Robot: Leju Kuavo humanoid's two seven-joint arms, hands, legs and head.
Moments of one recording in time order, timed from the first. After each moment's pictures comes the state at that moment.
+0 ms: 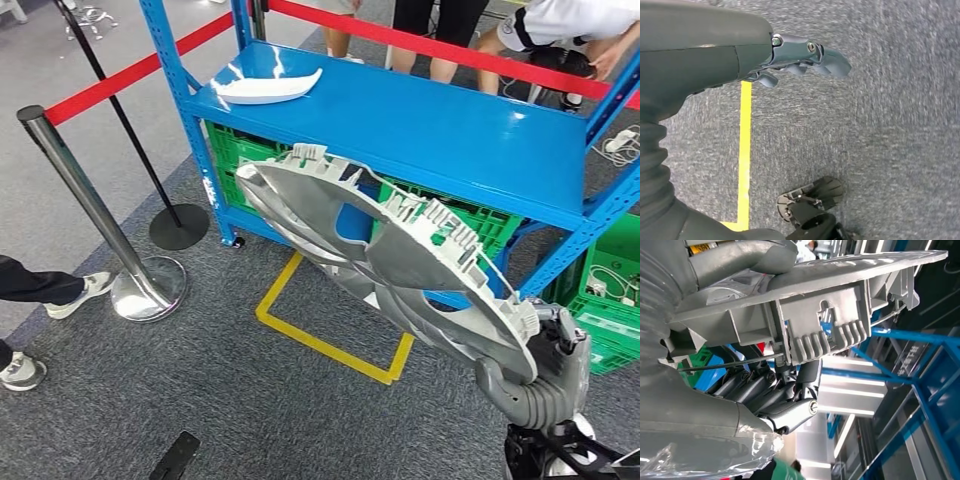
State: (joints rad) left arm -0.09 -0.15 0.64 -0.19 -0.93 0.09 -0.39; right arm 0.23 0.01 0.02 -2.03 -0.09 0.12 -0.64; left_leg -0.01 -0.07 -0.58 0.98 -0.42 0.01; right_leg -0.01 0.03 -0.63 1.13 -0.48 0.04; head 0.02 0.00
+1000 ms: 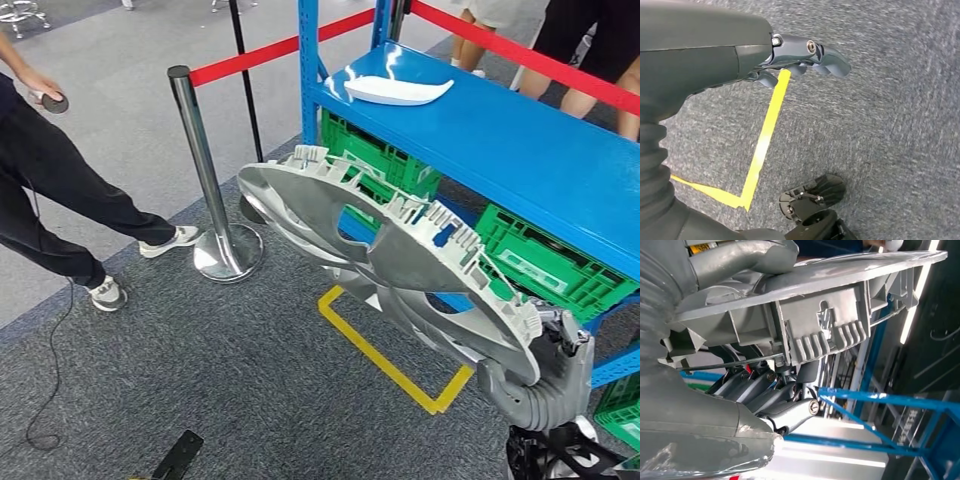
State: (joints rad) left arm -0.09 -0.15 0.64 -0.19 -0.94 0.10 -0.39; right arm 0.23 0.01 0.02 -2.03 -0.09 0.12 -0.65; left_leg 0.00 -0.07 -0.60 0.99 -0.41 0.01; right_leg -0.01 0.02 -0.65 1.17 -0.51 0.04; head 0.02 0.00
